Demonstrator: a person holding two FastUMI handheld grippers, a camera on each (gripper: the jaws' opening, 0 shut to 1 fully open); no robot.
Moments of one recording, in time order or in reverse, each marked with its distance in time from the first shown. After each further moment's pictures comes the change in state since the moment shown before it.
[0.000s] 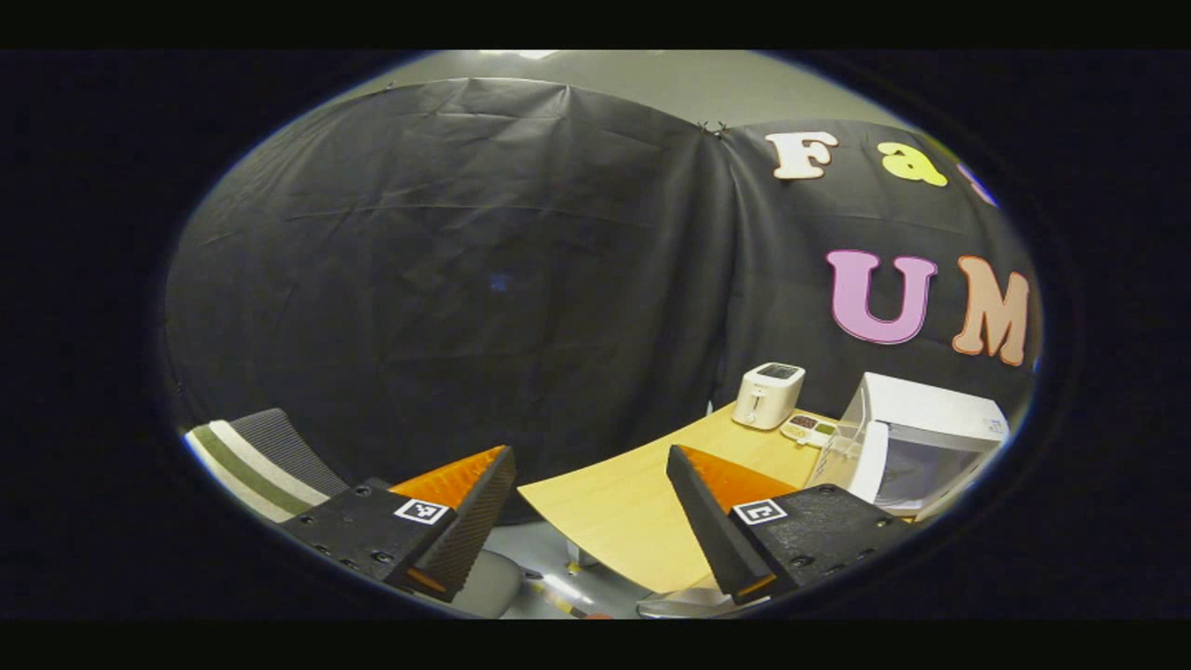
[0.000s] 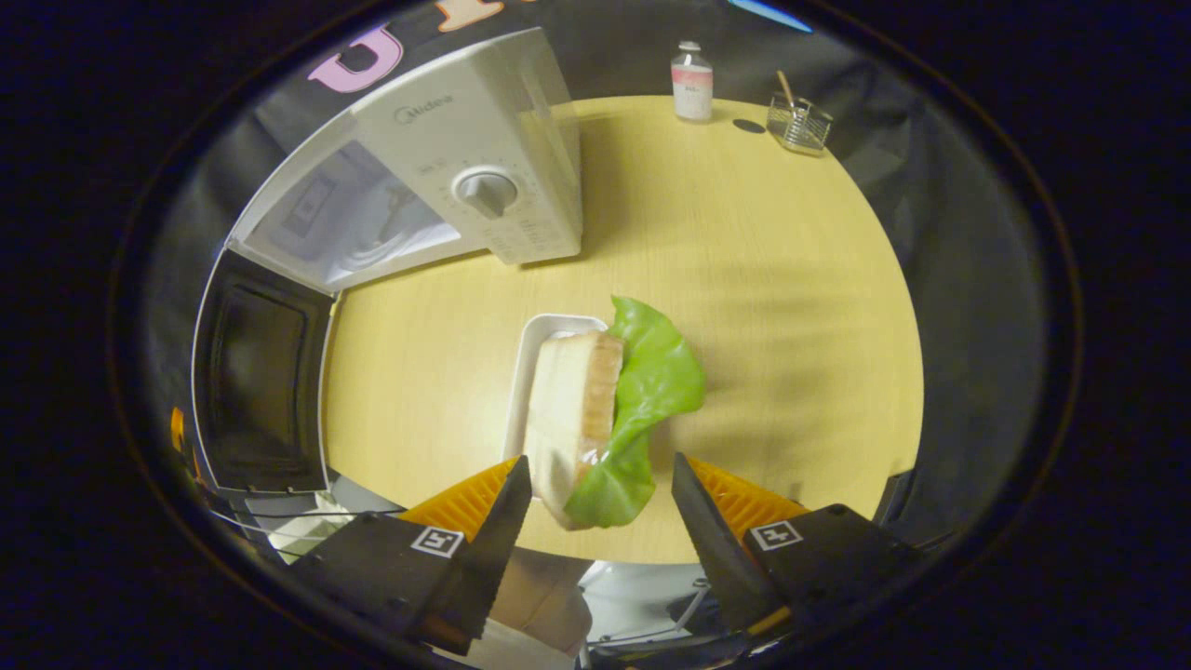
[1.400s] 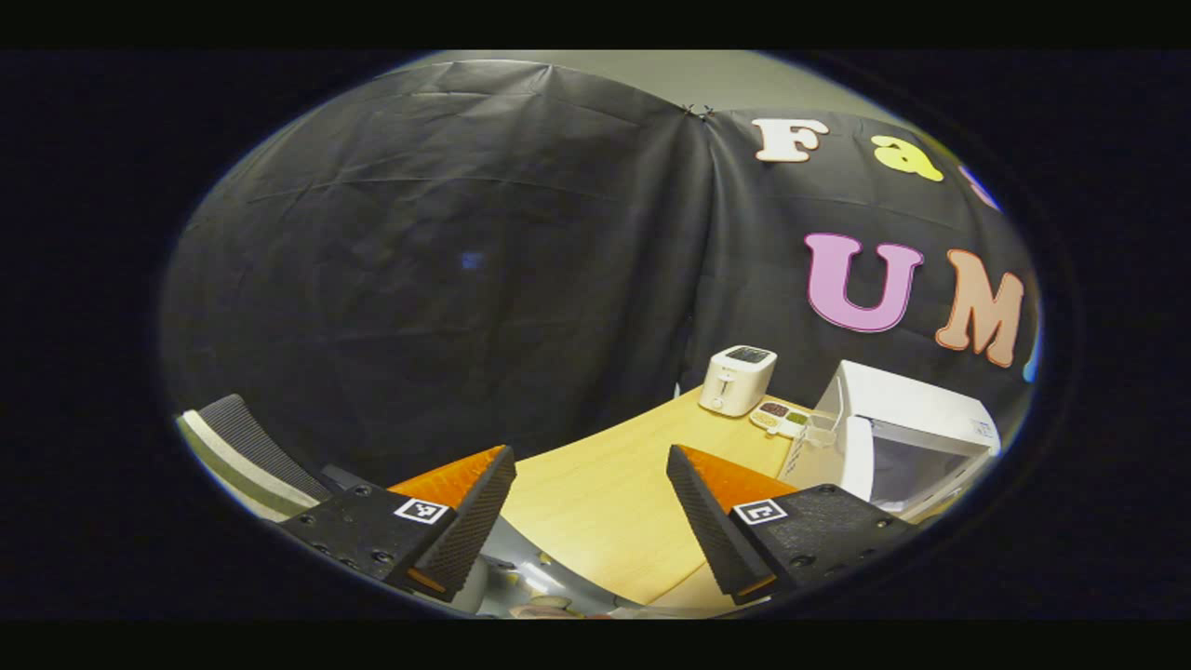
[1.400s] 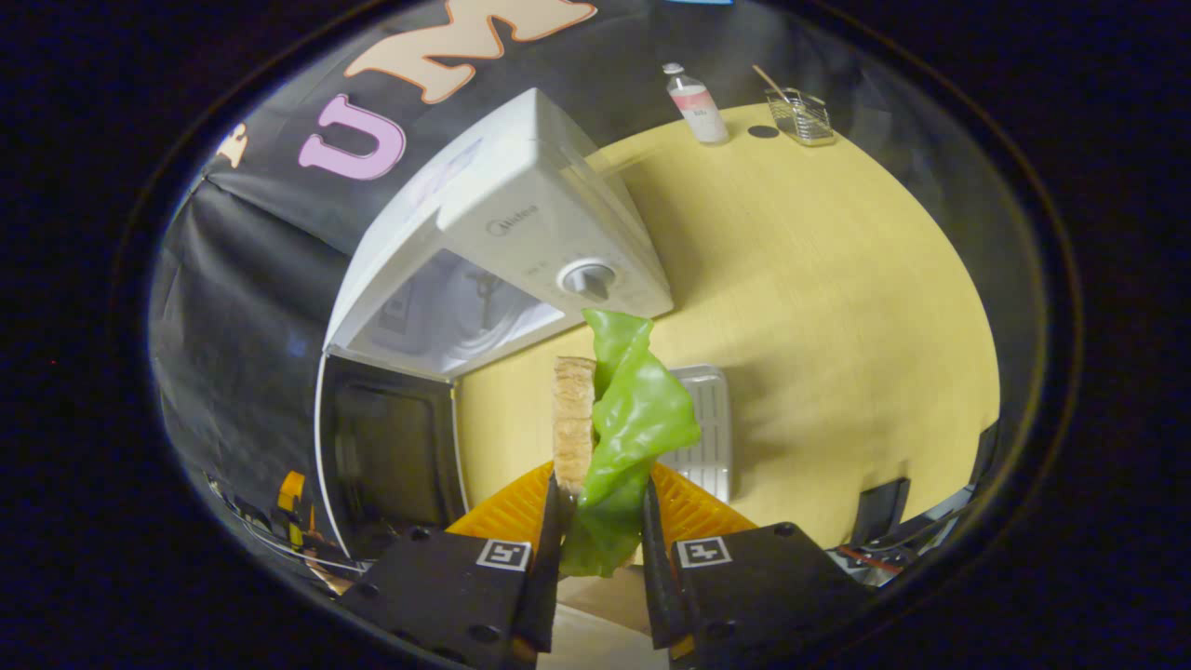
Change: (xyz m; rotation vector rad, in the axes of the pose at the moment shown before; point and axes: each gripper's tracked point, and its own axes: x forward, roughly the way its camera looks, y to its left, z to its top) left arm 0.036 -0.042 -0.022 -0.003 0.091 -0.121; right arm -0.060 0.091 0.043 0.263 -0.171 0.315
